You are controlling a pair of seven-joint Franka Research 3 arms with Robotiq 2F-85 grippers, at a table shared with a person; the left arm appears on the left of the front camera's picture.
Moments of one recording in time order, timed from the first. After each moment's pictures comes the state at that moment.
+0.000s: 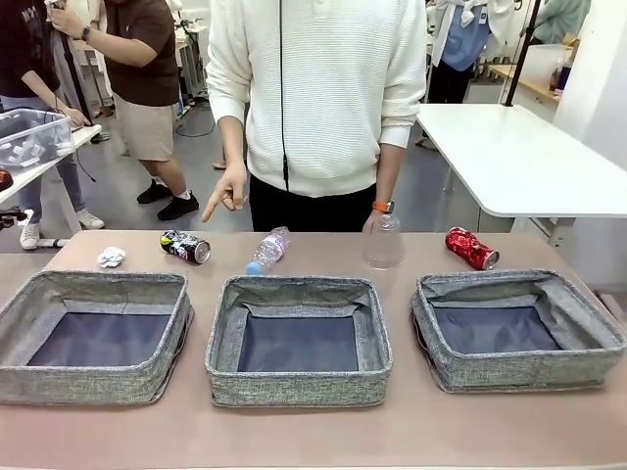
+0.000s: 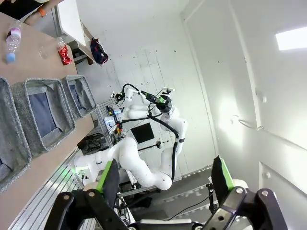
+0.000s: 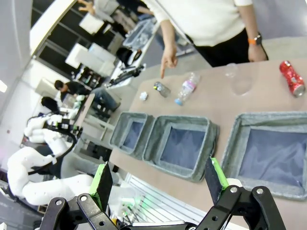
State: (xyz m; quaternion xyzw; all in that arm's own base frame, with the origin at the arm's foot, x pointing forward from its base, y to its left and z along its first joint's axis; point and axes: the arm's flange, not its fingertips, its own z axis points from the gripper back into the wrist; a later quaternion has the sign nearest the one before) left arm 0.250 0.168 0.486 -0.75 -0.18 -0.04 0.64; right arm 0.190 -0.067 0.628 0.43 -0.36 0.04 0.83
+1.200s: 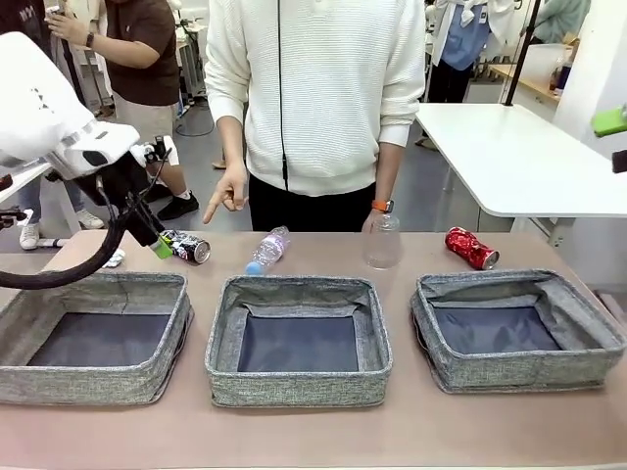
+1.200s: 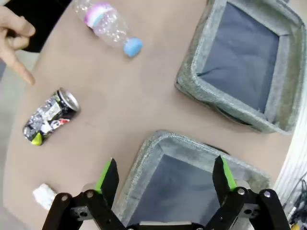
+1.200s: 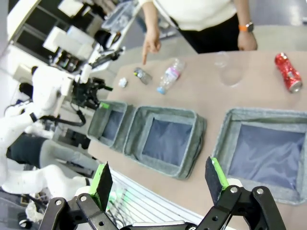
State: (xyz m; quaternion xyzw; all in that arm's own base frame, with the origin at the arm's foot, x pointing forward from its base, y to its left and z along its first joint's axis) left arm 0.461 -0.094 0.448 -0.14 -0.16 -0.53 0.82; right arm 0.229 -0.020 0.616 0.38 -0.32 0.06 0.86
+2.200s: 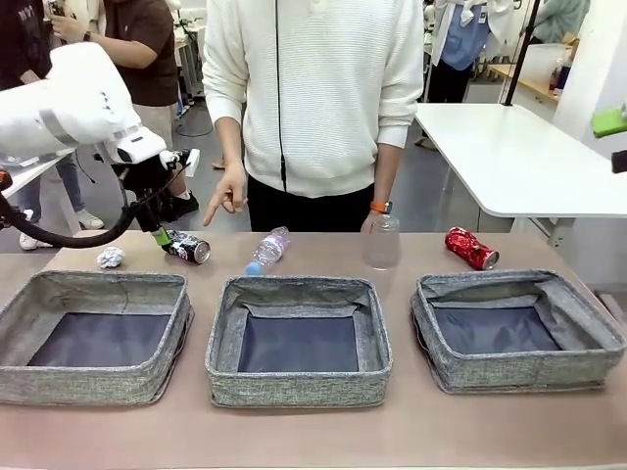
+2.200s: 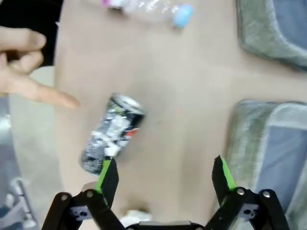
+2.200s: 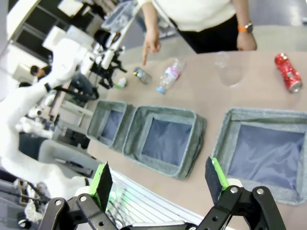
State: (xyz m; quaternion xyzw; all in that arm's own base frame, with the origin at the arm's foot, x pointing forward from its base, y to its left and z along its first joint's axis) left arm 0.603 -0.085 0.407 -0.07 -0.08 -0.68 0.72; right arm 0.229 -0.020 0.616 0.38 -0.32 0.06 0.86
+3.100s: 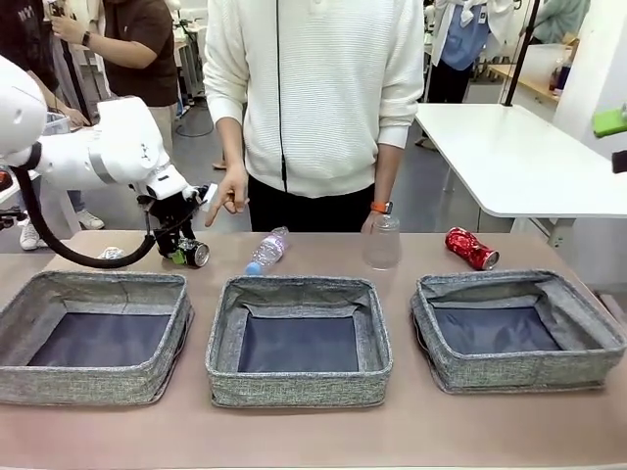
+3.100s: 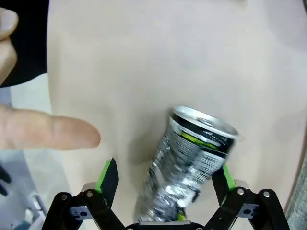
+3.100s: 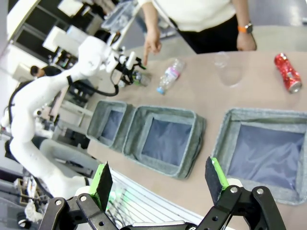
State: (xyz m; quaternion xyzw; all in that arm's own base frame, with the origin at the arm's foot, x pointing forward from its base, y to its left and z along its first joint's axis) left arm 0.666 -0.095 0.313 -0.05 -0.07 -0.73 0.68; right arm 0.229 -0.020 0.616 0.38 -0.33 0.06 0.86
